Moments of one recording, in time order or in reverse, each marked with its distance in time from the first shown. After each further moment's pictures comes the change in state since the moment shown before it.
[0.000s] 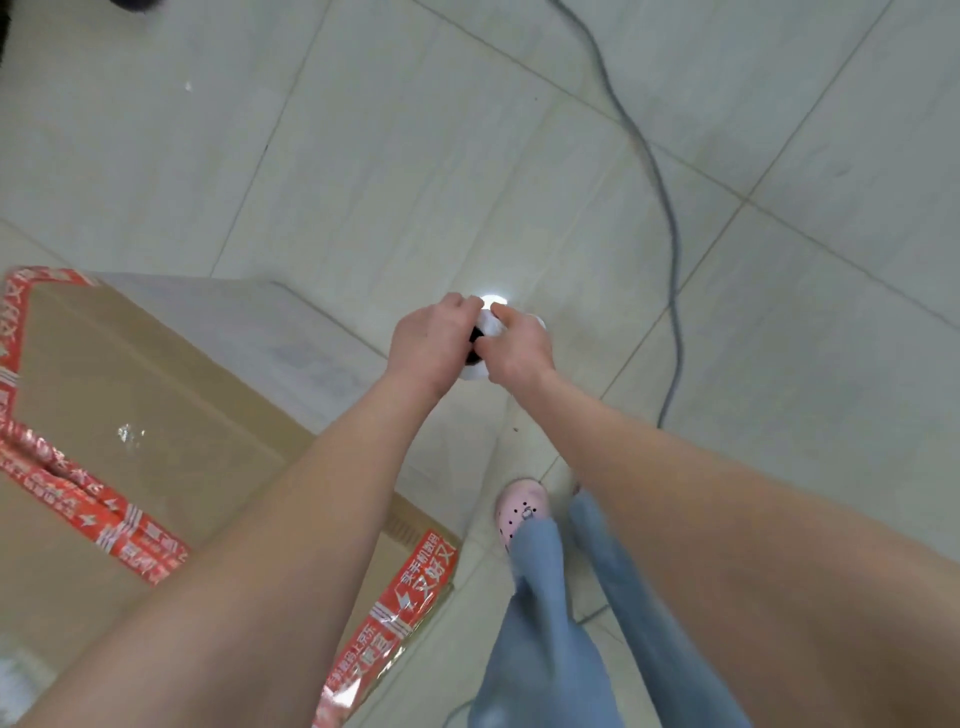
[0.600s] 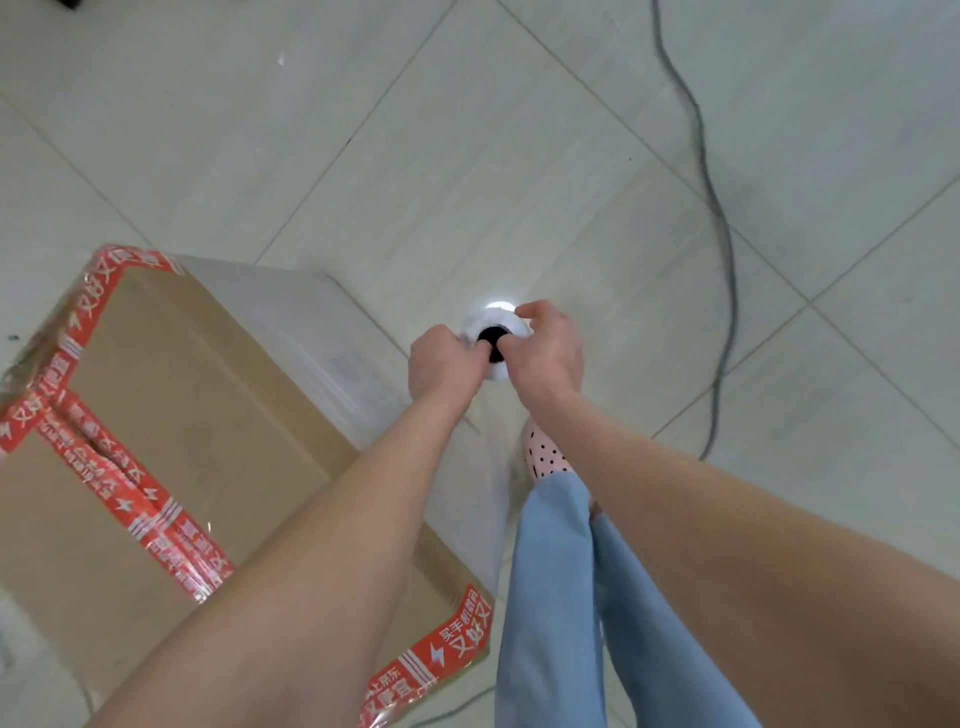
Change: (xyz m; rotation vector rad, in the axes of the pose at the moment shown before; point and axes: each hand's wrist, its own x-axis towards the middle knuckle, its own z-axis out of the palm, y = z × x) left_hand 0.023 -0.068 -0.023 -0.834 0.018 -0.801; right_hand 0.031 -0.080 0.050 -0.297 0.169 -0.084
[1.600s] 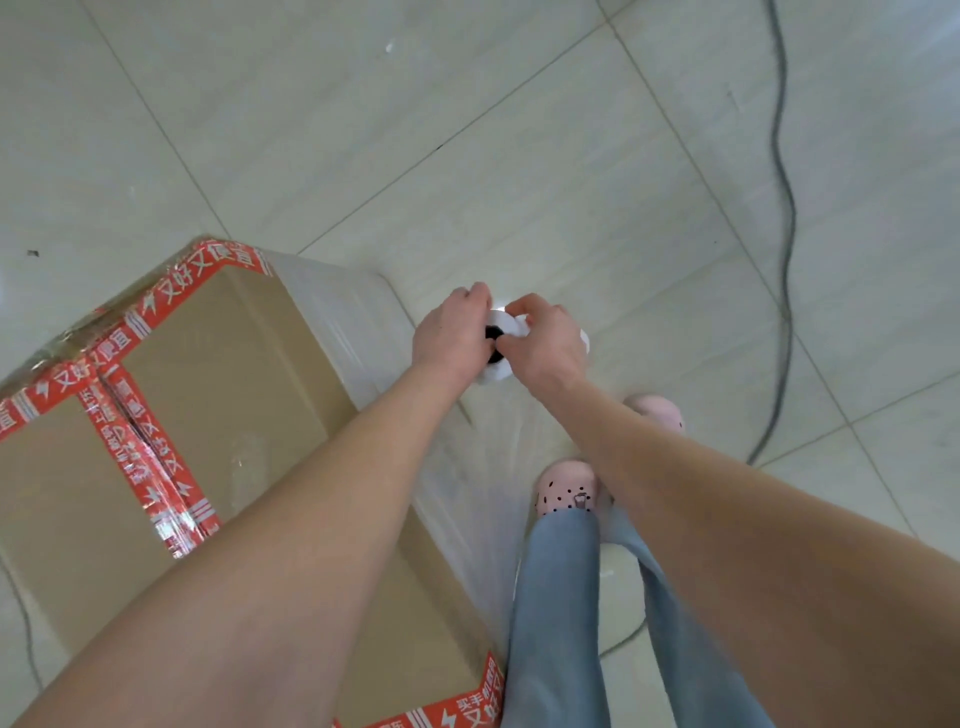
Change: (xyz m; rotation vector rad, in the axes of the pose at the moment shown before) left_hand 0.086 0.003 -0.092 0.365 0.055 0.333; right_hand 0.049 -0.097 0.064 -0.311 -0.210 -0.169
